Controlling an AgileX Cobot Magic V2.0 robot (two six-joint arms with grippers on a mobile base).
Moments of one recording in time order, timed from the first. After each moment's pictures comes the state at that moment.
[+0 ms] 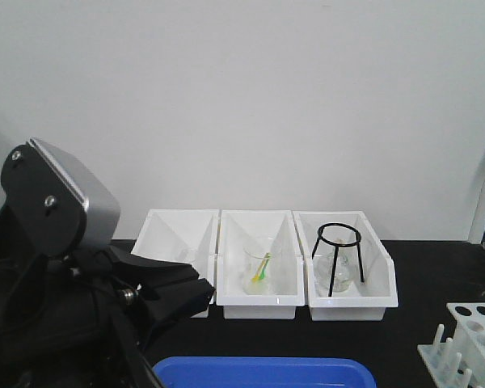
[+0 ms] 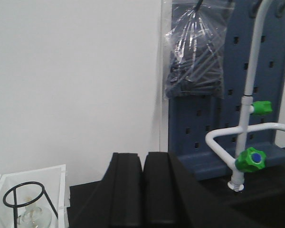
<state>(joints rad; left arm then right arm) -0.90 1.09 -1.06 0.14 0.41 -0.08 -0.24 0.76 -0.75 -0.72 0.07 0.73</state>
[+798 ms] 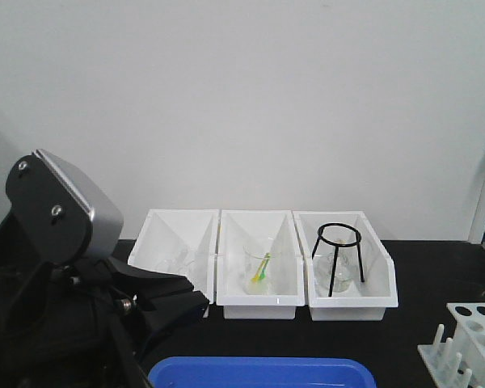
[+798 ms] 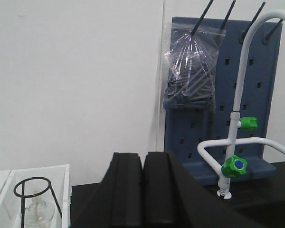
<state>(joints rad) -0.90 1.09 -1.06 0.14 0.46 -0.08 -0.07 0.54 -0.74 -0.73 0.29 0.65</state>
